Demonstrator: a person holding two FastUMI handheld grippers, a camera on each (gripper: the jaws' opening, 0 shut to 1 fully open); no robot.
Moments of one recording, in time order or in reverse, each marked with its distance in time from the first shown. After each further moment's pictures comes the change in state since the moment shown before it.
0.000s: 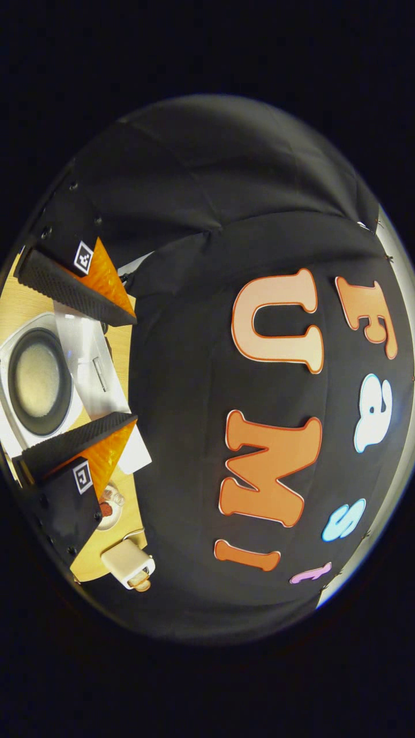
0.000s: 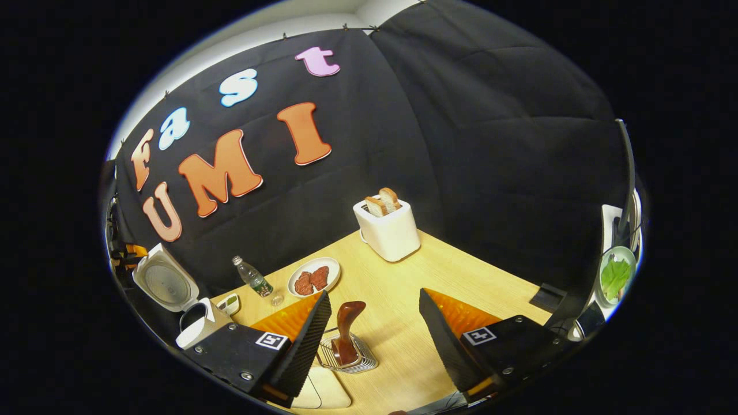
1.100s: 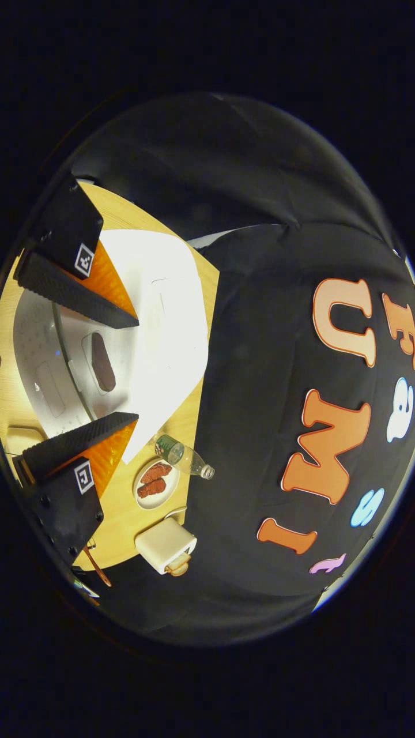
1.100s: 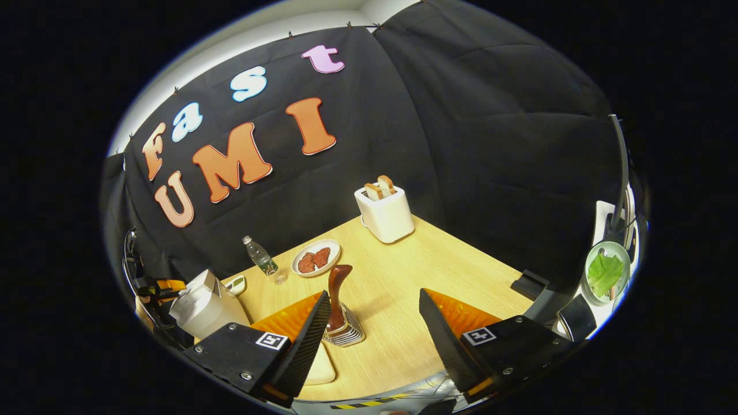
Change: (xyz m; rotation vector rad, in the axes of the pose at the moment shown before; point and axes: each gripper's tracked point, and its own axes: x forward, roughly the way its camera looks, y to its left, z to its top) left arm -0.039 -0.068 -0.208 -0.131 0.152 -0.043; right arm -0.057 -0.035 -0.037 -0.011 0.057 0.021
